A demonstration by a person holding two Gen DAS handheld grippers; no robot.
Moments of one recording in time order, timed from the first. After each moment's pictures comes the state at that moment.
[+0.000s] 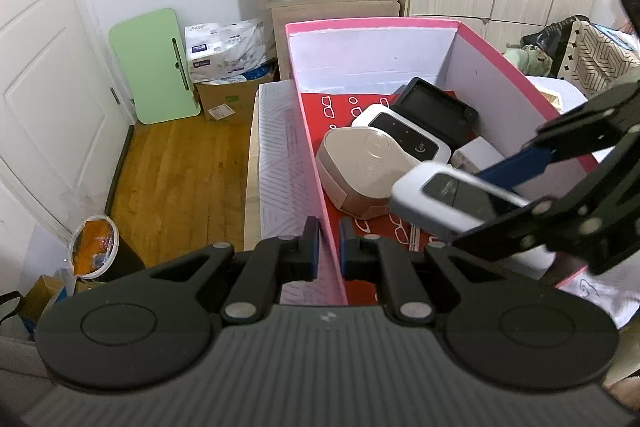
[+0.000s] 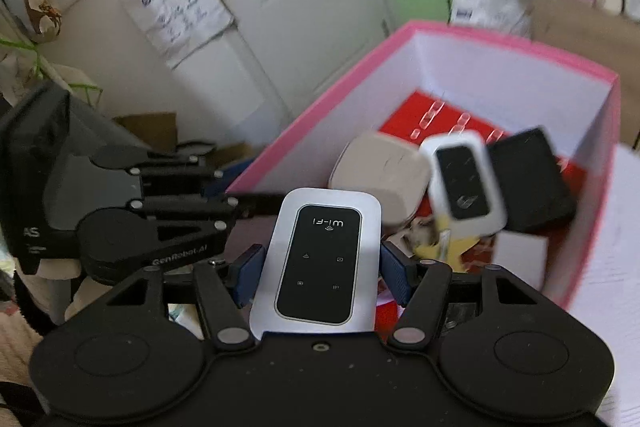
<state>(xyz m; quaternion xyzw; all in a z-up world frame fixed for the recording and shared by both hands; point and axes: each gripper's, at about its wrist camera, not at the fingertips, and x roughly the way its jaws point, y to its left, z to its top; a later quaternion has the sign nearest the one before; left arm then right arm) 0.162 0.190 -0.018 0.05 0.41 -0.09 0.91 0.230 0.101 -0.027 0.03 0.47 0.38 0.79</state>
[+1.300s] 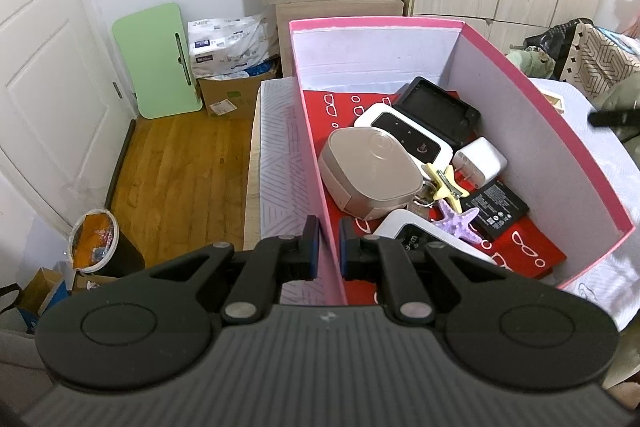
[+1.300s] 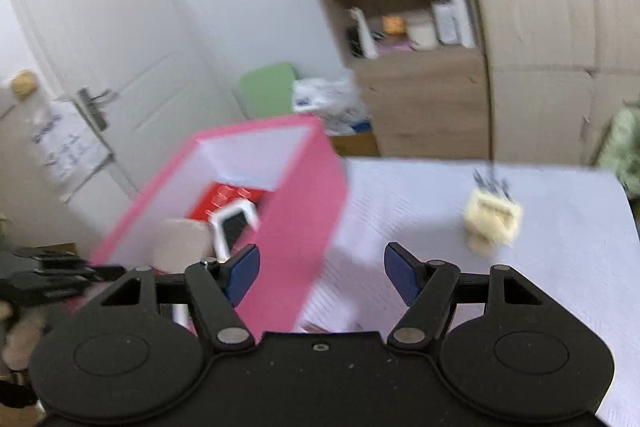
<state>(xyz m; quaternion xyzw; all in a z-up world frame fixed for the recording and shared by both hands) 0.162 0.191 -0.017 0.04 0.41 -0.08 0.91 0.189 -0.080 -0.033 0.13 0.37 0.17 0.90</state>
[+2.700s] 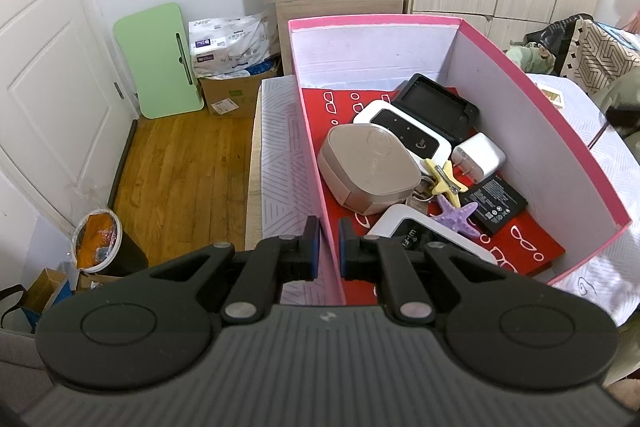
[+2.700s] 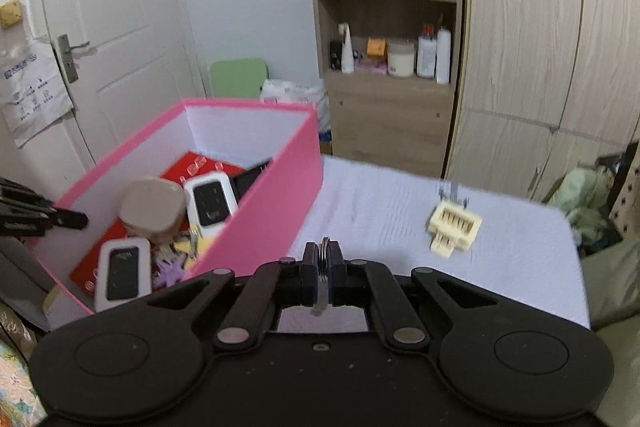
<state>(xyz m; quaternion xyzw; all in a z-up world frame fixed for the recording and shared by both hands) 0.159 0.189 -0.016 0.05 0.41 -0.08 0.91 0.149 -0.034 0.001 -0.01 0.32 0.12 0.94</state>
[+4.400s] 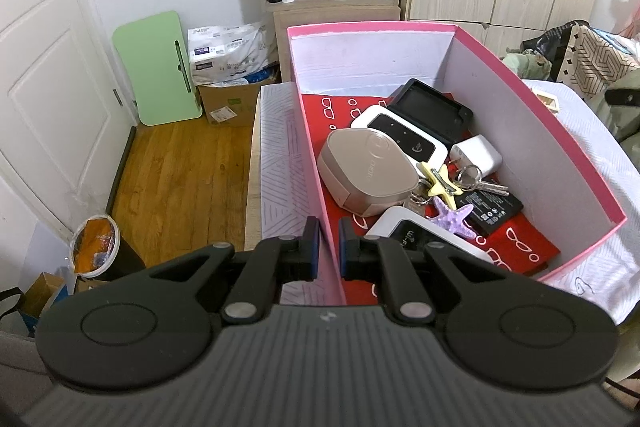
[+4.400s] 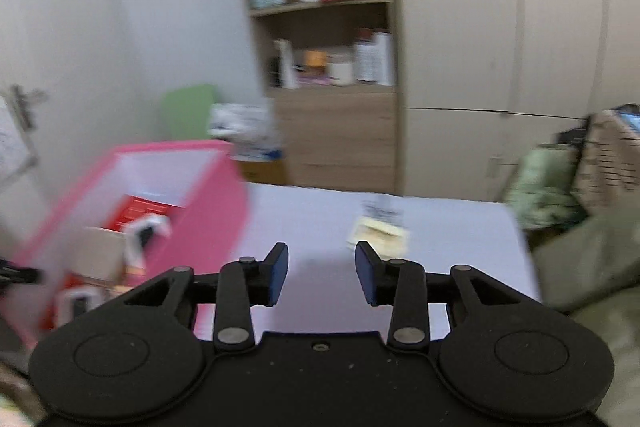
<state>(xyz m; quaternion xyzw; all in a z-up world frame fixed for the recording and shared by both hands) 0.153 0.190 -0.014 0.05 0.40 -0.08 0.91 0.169 -0.102 -0.014 0.04 0.33 0.02 0.94</state>
